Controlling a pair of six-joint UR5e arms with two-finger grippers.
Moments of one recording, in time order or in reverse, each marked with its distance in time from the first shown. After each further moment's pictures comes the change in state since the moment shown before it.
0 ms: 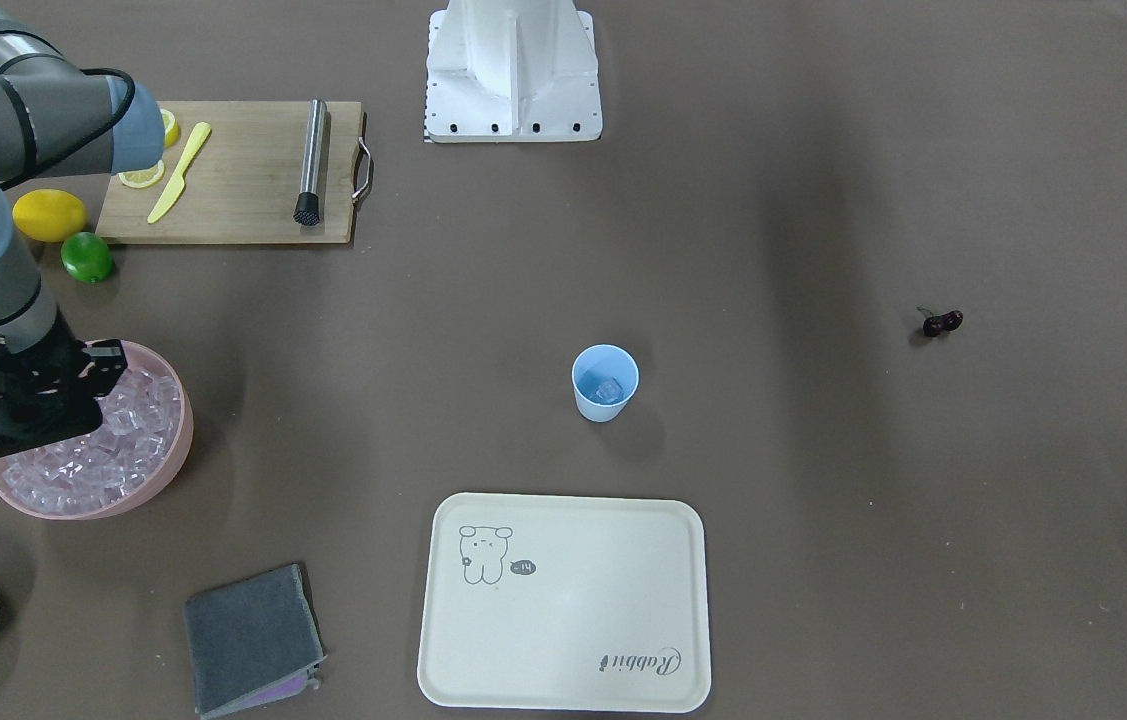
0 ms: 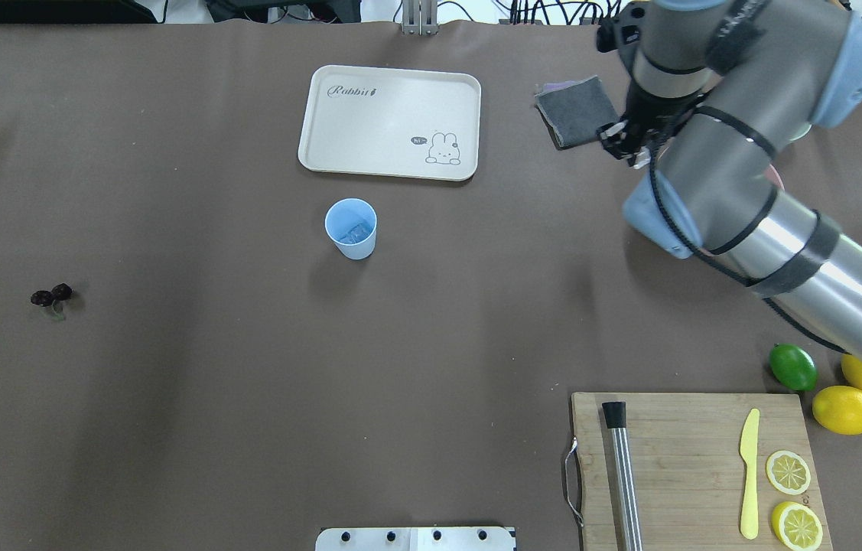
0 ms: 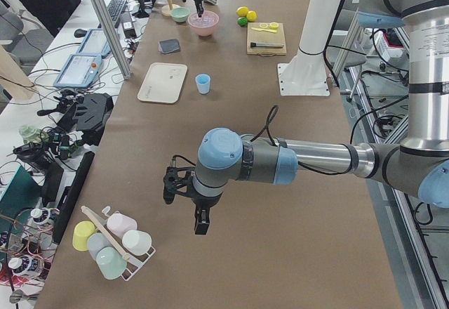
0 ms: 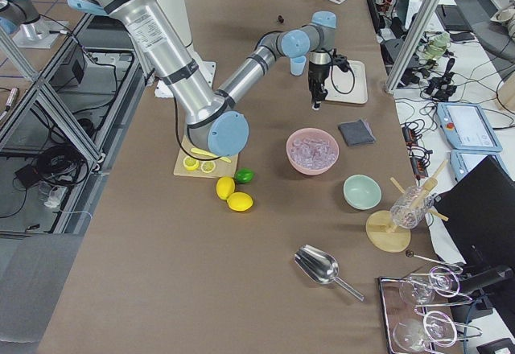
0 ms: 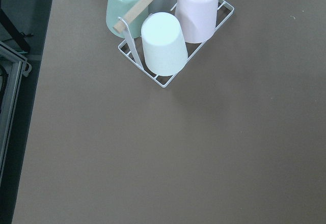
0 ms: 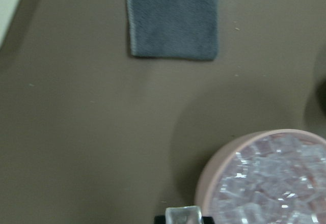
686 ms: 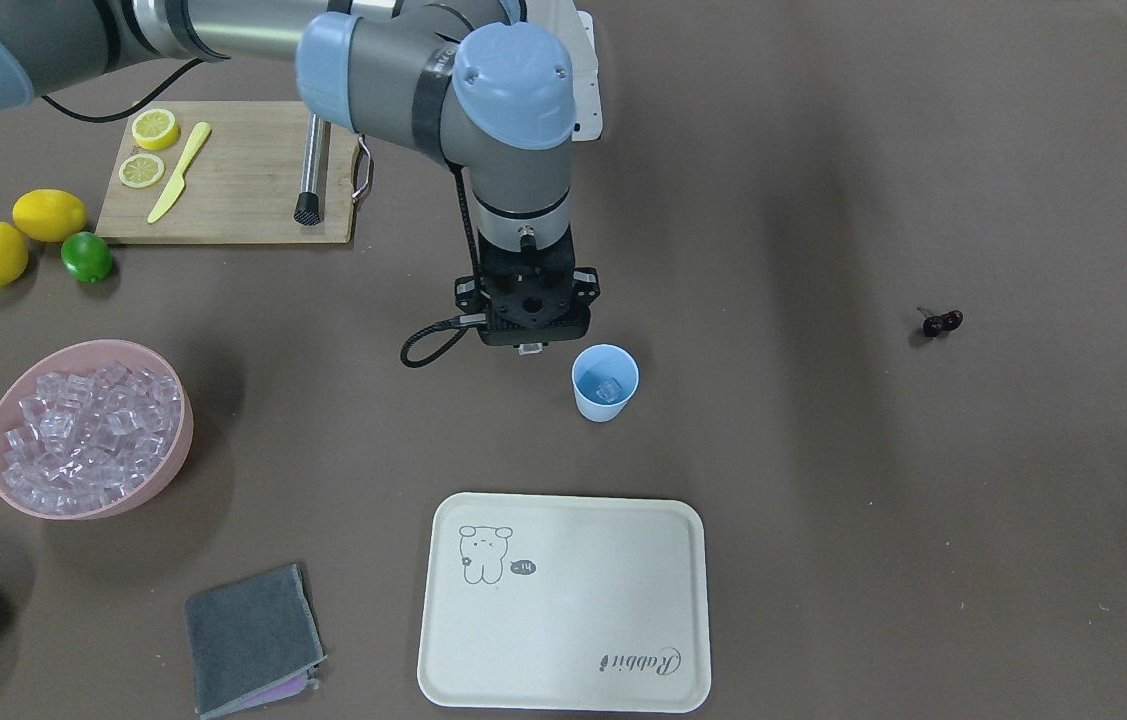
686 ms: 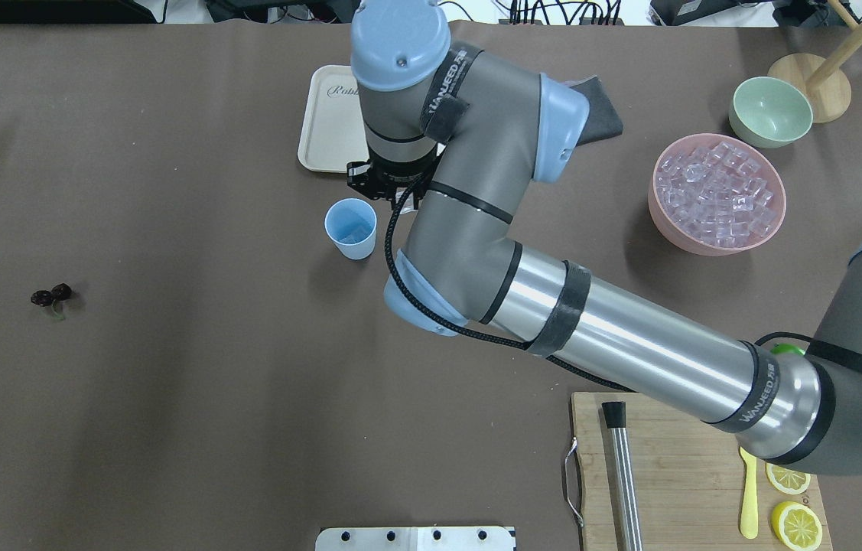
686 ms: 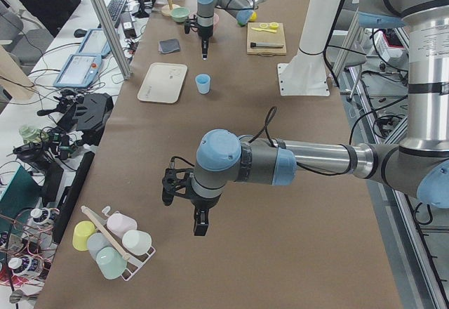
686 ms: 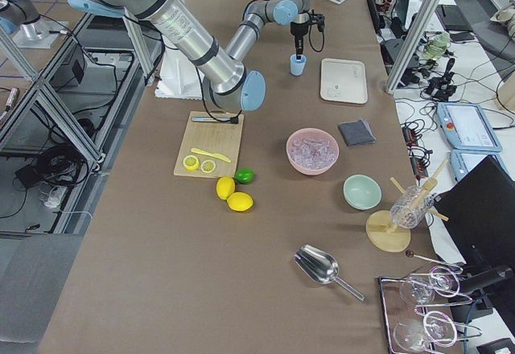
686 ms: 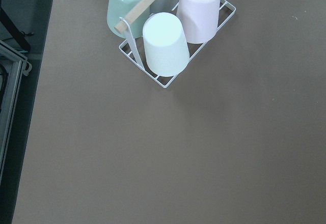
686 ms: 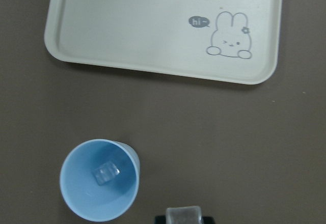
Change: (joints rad) left arm -0.001 -0.004 0.008 0.001 0.000 0.001; right arm -0.250 0.326 -0.276 0.261 -0.060 0.512
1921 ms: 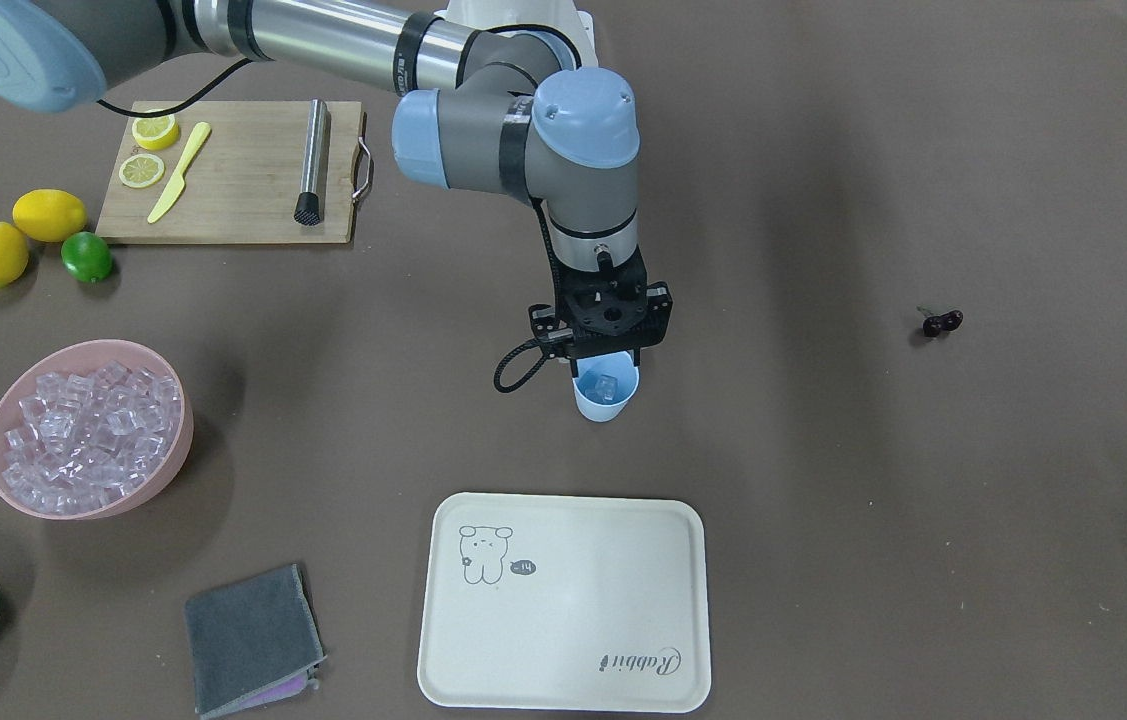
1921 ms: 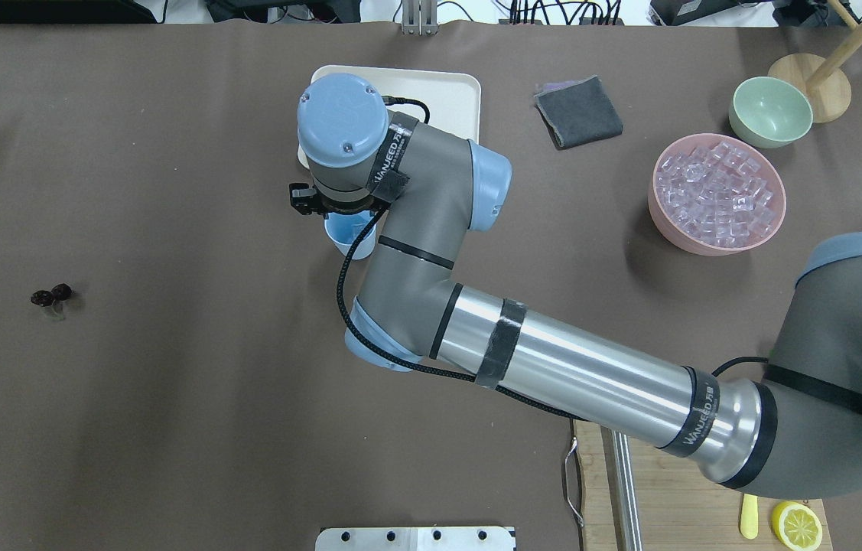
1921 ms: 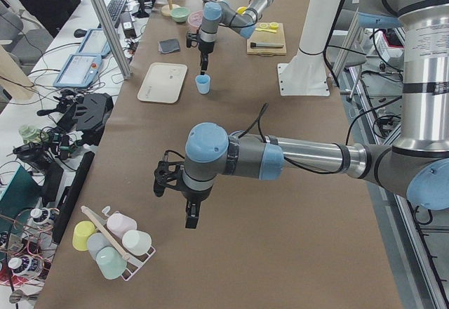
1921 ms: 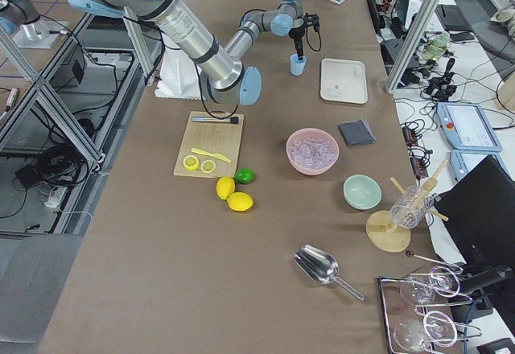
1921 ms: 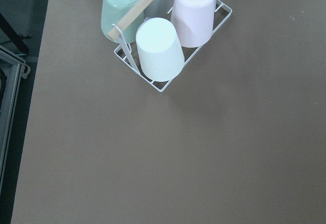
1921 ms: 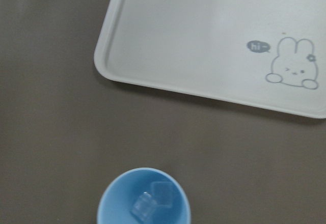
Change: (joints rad) left arm 0.076 -0.053 0.008 0.003 0.009 -0.009; right arm -0.027 -0.016 -0.060 0.195 -0.080 -0.023
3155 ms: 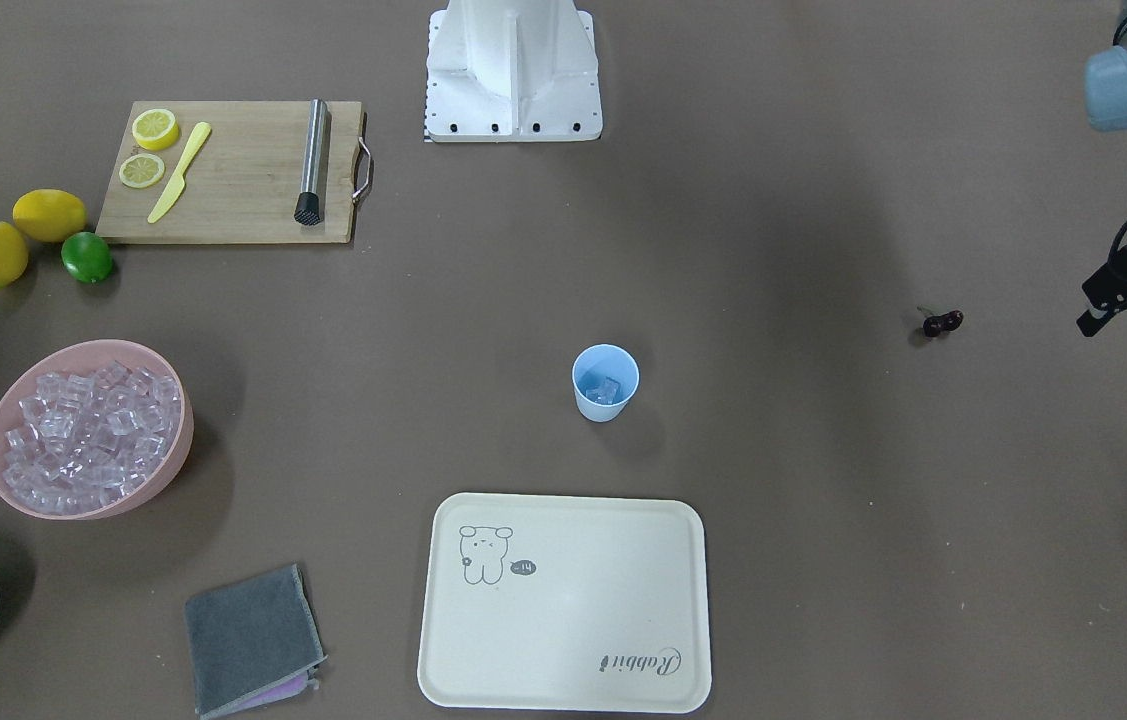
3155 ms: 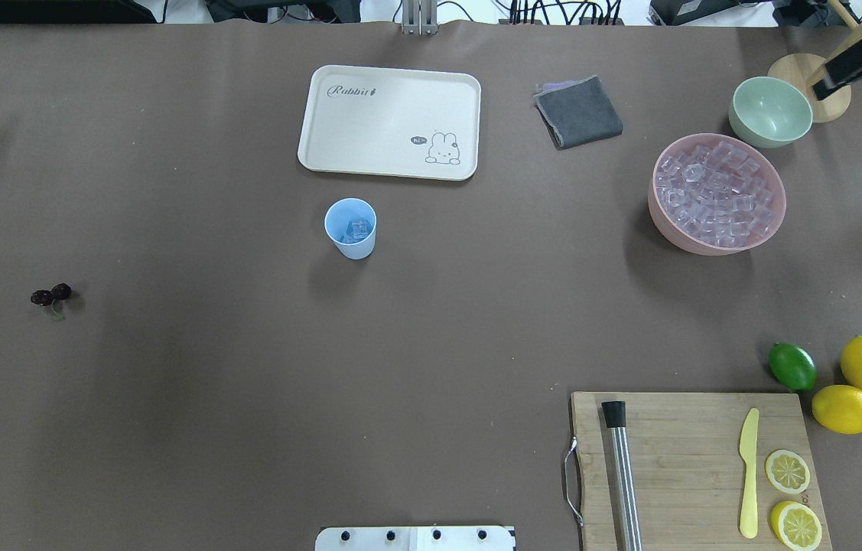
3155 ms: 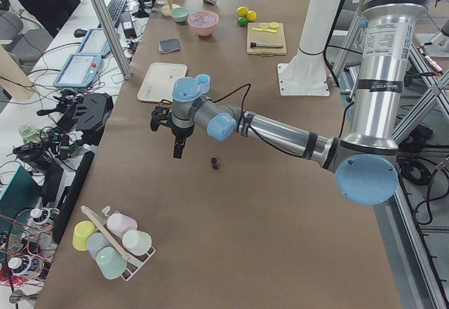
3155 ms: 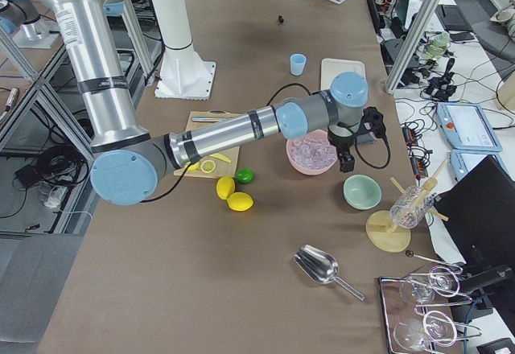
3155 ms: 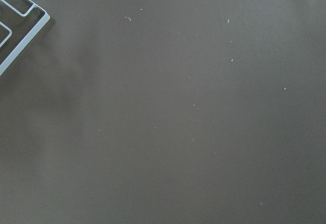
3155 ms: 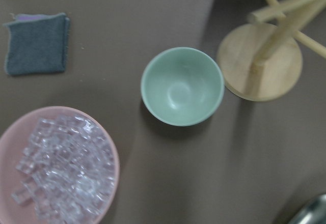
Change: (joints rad) left arm 0.441 -0.169 0.017 -0.270 0.085 -0.556; right arm 0.933 -0.811 0.328 -0.070 0.618 -1.007
